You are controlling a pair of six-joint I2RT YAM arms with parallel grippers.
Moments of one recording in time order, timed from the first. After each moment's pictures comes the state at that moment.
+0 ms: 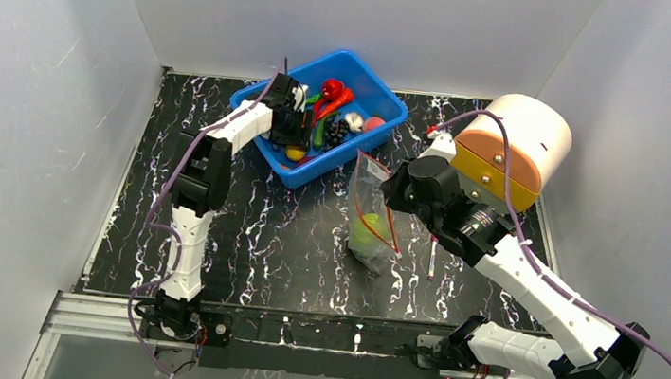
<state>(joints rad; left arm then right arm) -0.31 2.25 1.83 -0.61 0.13 -0.18 0.76 1.07 1.08 -0.53 0.33 0.67</state>
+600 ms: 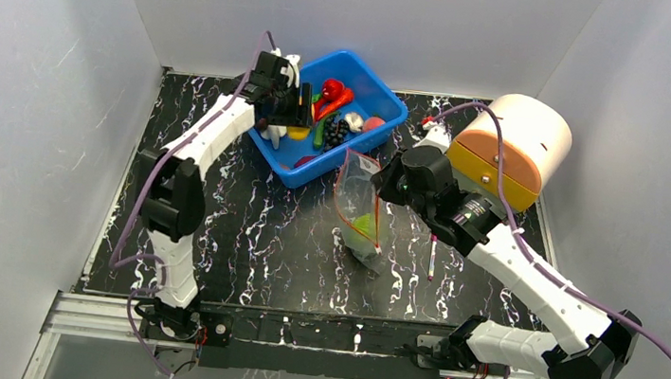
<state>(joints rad) -0.33 1.97 1.74 -0.61 0.13 -0.26 0.76 1.14 1.14 -0.52 0.29 0.72</state>
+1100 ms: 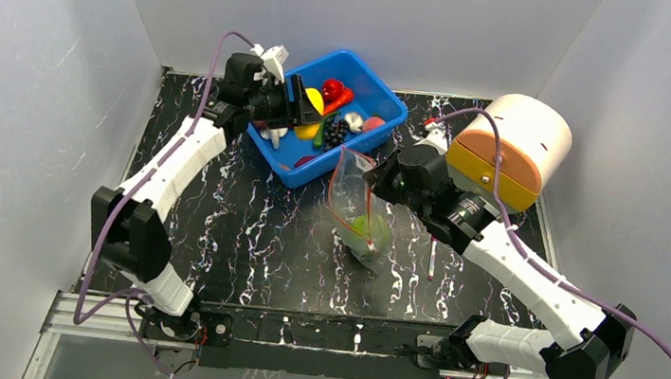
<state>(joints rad) -0.33 1.59 1.46 -0.41 0.42 -0.52 0.76 1.16 1.13 -0.46 0.26 0.90</state>
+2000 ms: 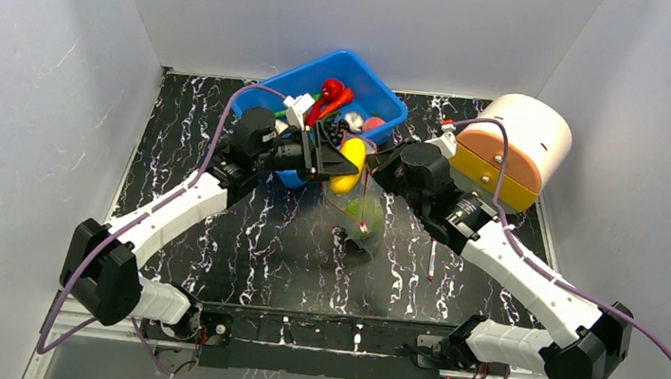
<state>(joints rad) -0.55 1.34 1.01 0.14 0.71 -1.01 0.75 1.17 1.10 -0.30 0.35 1.10</state>
